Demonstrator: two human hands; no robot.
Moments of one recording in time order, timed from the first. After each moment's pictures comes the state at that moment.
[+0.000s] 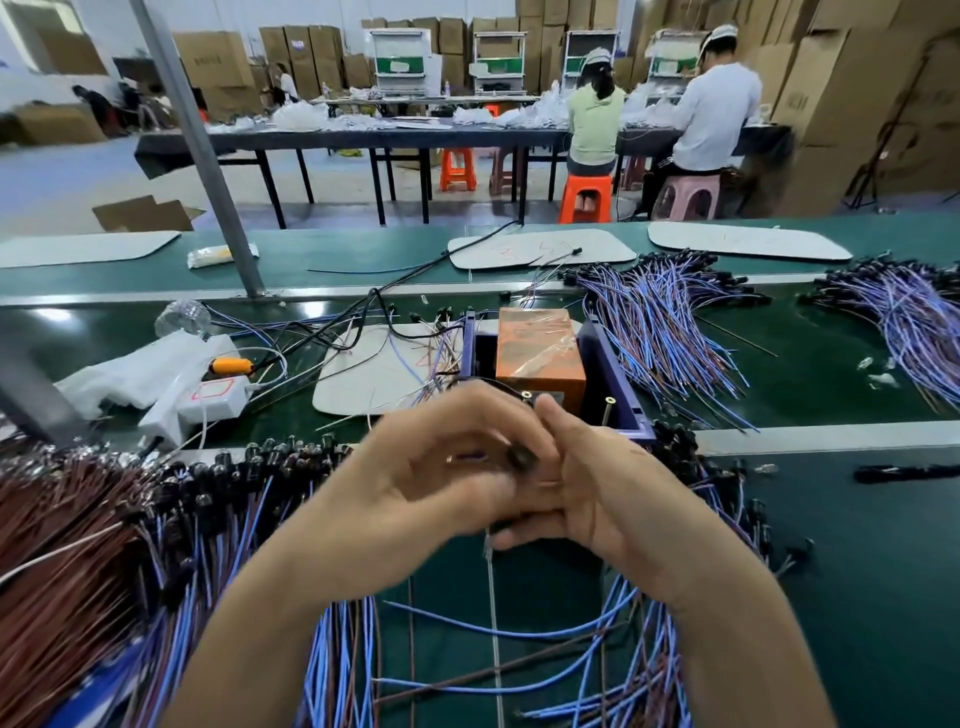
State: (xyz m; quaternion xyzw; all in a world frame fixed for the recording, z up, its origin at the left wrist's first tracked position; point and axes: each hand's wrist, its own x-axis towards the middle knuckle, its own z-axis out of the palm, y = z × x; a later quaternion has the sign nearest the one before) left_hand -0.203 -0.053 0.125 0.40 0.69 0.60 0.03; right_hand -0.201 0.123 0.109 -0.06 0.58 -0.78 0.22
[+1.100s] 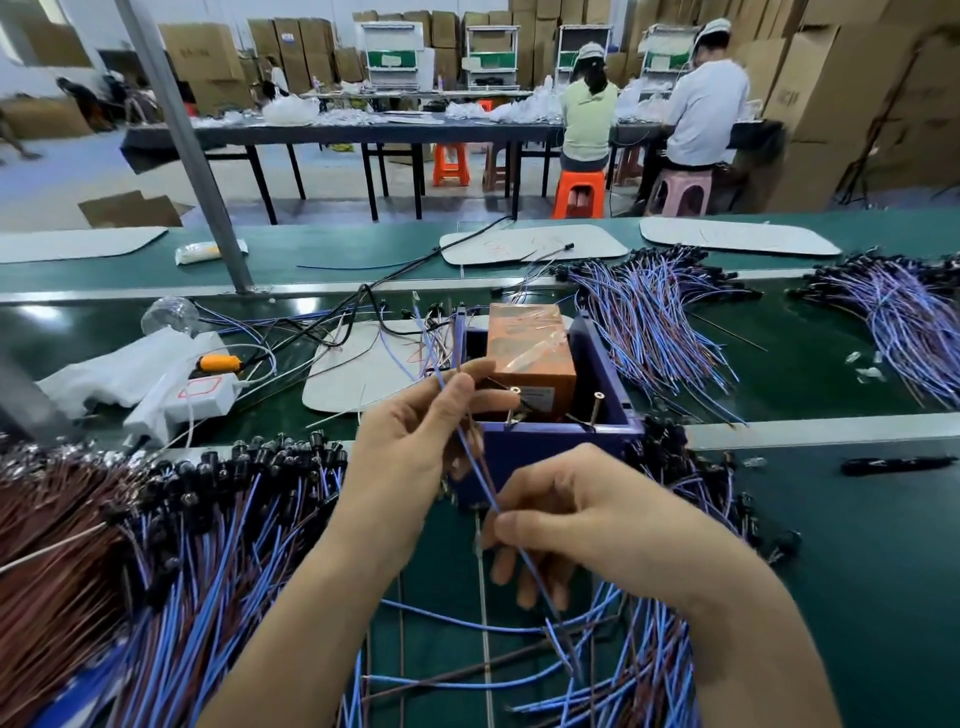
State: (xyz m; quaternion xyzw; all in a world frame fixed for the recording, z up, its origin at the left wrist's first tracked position) left_hand -0.230 -0.023 0.089 0.11 0.62 0.78 0.01; right_hand -0.193 0.132 0.107 -0.14 0.78 -0.57 0.22
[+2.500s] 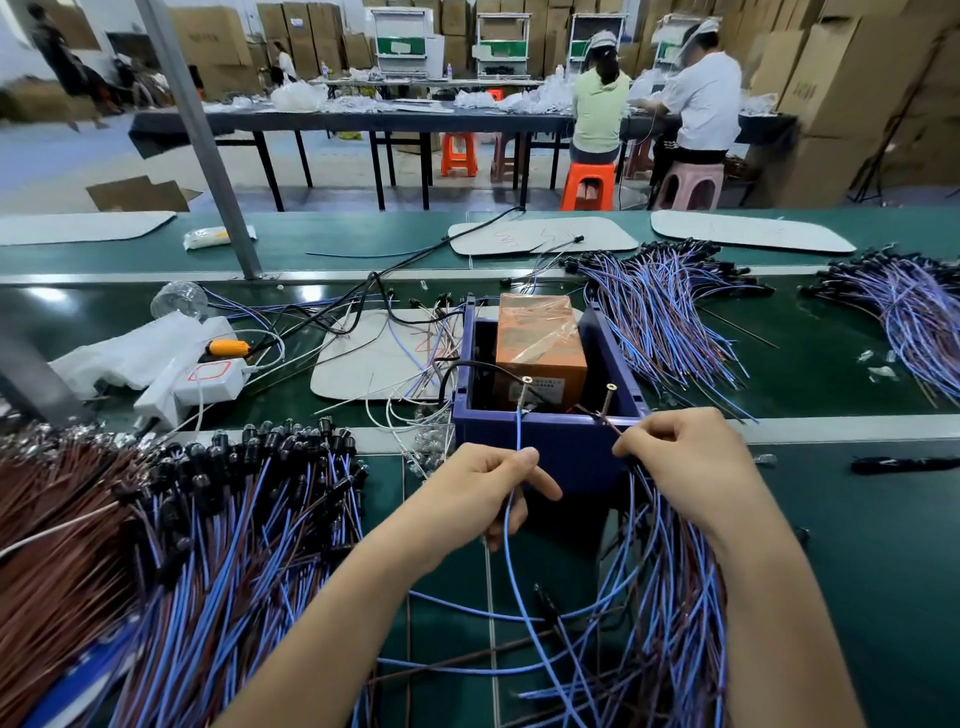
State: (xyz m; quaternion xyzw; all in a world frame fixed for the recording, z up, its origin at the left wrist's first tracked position) left_hand -0.242 -0.012 0.051 0.13 0.76 0.59 0.23; right_hand -0.227 0.179 0.075 0.16 0.89 -0.42 -0.07
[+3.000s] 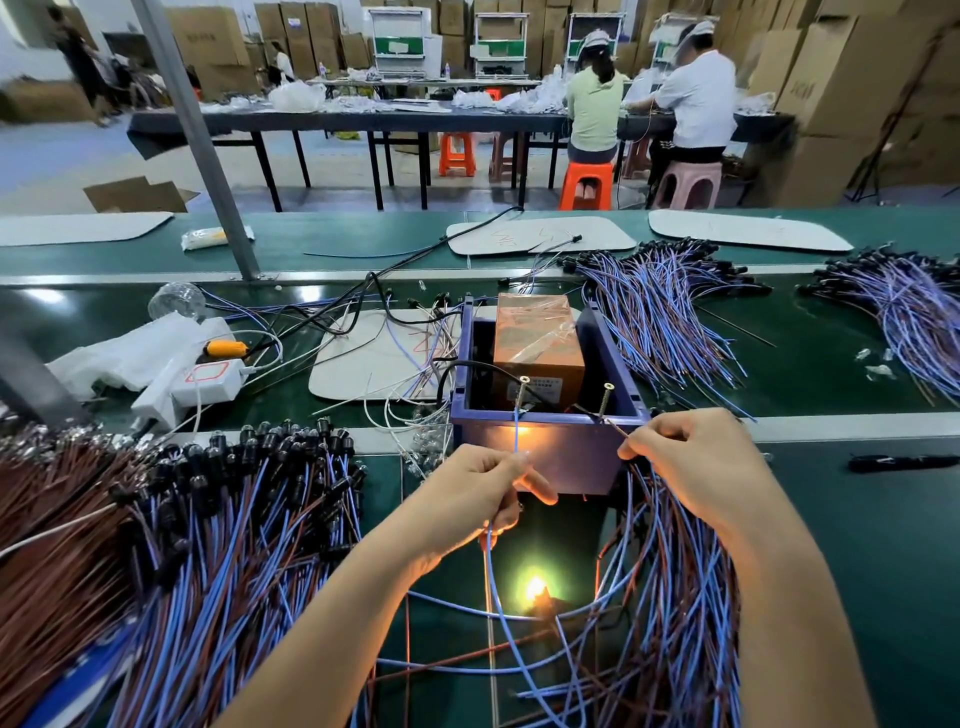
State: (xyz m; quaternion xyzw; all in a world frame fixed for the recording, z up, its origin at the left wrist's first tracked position) left_hand -0.246 -0.013 0.047 0.14 0.77 0.58 0.24; right_hand -0.222 0.187 0.080 0.14 0.89 -0.43 -0.06
